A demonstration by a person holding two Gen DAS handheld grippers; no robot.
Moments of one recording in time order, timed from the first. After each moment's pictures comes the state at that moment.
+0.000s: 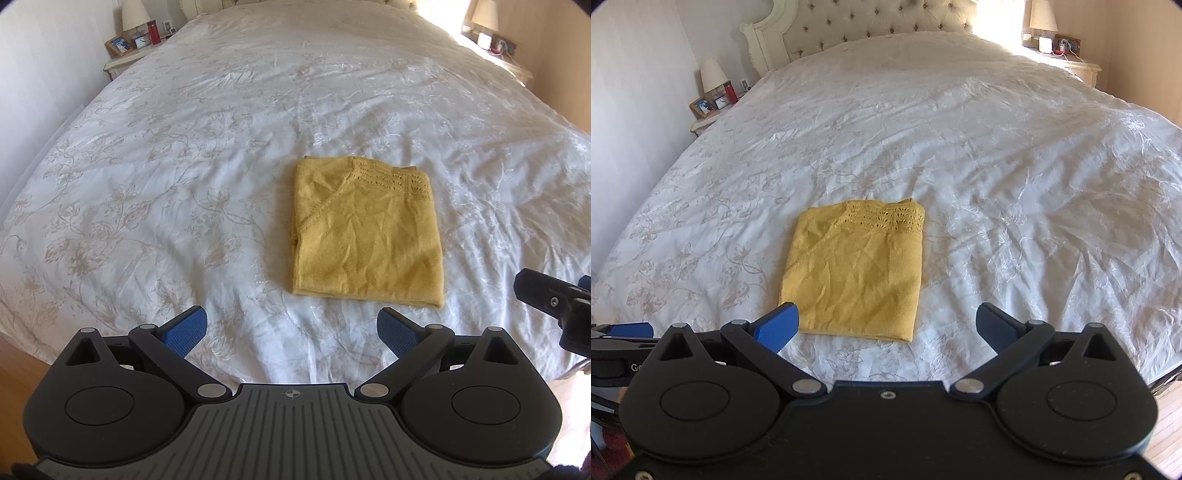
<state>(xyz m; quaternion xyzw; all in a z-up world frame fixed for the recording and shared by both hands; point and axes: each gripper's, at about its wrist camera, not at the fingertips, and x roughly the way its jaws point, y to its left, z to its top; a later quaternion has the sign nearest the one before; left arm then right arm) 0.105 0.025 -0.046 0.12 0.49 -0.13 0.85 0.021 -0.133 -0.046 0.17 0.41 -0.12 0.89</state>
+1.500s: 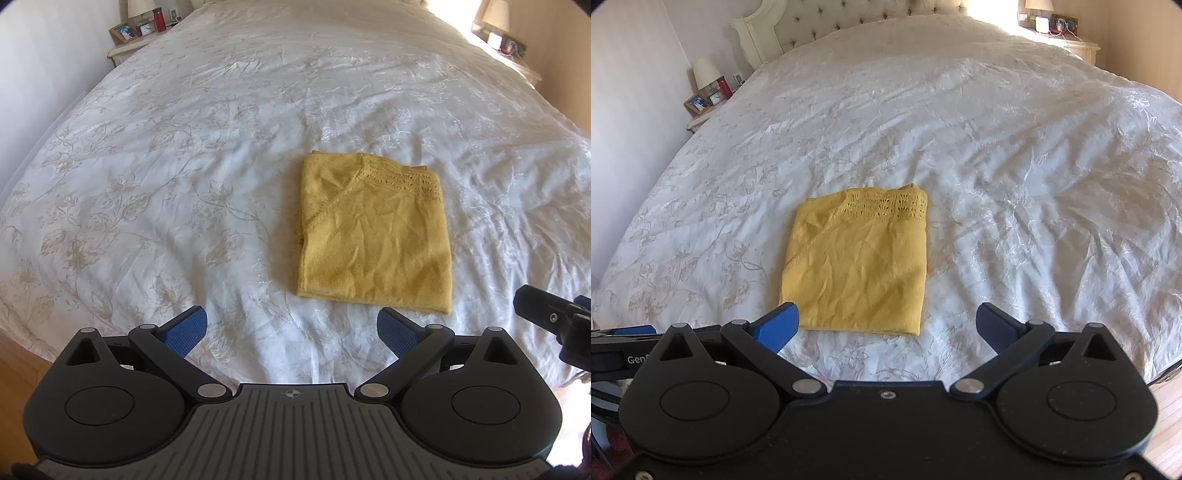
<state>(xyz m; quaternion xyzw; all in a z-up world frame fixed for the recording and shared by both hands) 0.125 0.029 -0.054 0.11 0.50 -0.12 0.85 0.032 -0.139 -0.062 0.20 0.43 -0.11 0.87</state>
